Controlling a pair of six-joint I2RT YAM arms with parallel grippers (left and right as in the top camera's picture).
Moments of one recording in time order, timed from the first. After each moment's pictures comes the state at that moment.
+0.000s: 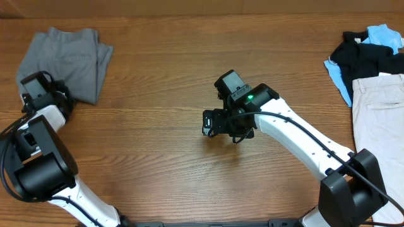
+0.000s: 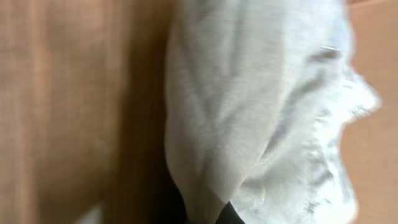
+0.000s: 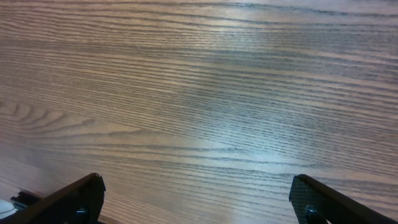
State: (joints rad) left arm 0.50 2.03 1.13 0.18 0.03 -1.31; right arm 0.60 1.73 1.32 -0.96 -0.27 0.59
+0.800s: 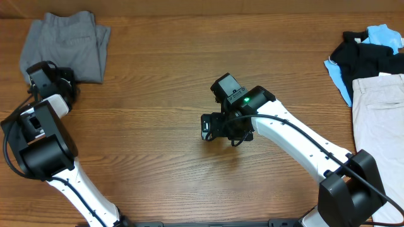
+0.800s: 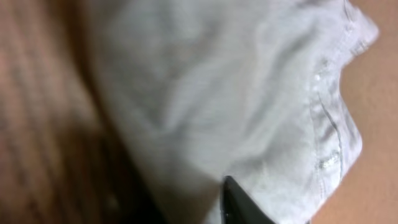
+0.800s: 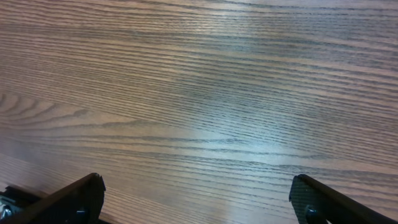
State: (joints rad) left arm 0.47 2.24 1.32 0.27 0.17 -1.21; right arm 0.63 1.73 1.32 -0.98 -0.25 0.59
